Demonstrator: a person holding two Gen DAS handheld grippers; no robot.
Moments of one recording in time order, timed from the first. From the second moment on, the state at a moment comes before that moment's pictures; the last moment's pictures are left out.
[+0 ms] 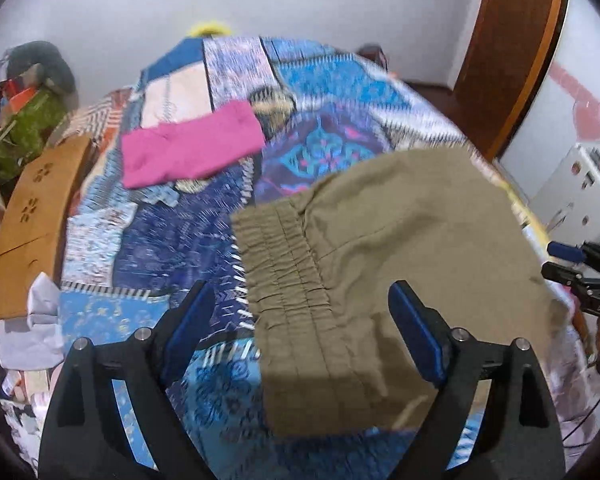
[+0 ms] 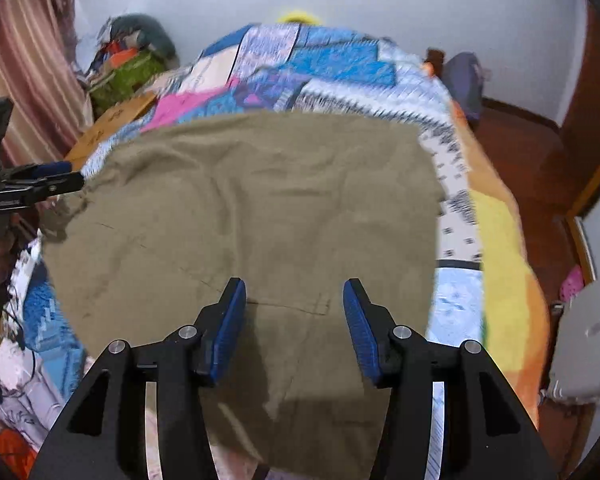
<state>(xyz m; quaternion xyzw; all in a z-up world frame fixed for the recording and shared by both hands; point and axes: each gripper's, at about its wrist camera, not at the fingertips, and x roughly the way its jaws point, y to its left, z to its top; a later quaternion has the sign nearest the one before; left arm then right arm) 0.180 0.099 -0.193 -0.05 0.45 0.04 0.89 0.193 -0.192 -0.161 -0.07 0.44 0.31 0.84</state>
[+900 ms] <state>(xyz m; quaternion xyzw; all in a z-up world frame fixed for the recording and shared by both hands) 0.103 0.071 -0.227 -0.19 0.50 -0.05 0.85 0.147 -0.143 -0.150 -0.10 0.34 0.32 0.88</state>
